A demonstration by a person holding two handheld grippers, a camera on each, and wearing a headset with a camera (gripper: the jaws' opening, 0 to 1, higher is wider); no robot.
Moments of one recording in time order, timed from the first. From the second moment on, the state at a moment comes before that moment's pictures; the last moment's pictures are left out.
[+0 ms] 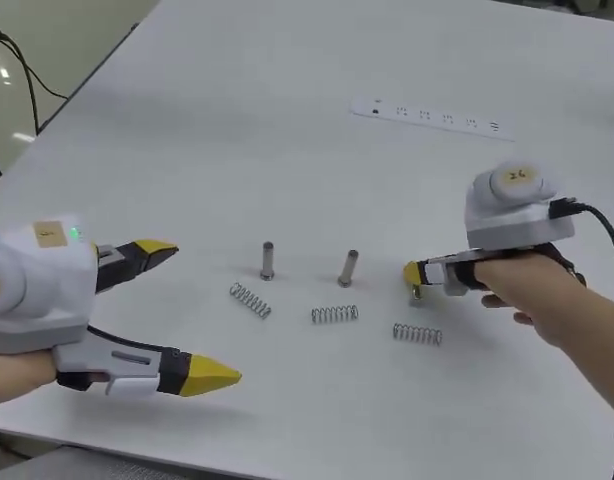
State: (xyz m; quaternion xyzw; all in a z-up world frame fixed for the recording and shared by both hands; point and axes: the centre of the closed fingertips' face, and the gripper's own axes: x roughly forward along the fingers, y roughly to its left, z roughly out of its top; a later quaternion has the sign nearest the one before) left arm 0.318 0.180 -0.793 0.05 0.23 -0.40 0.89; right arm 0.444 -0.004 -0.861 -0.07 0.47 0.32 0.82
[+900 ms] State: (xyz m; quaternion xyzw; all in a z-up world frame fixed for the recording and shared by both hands) left arm 0.317 0.176 -0.795 0.04 0.23 -0.40 0.88; right arm 0.435 -0.015 -0.836 -0.05 0.41 0.33 0.85
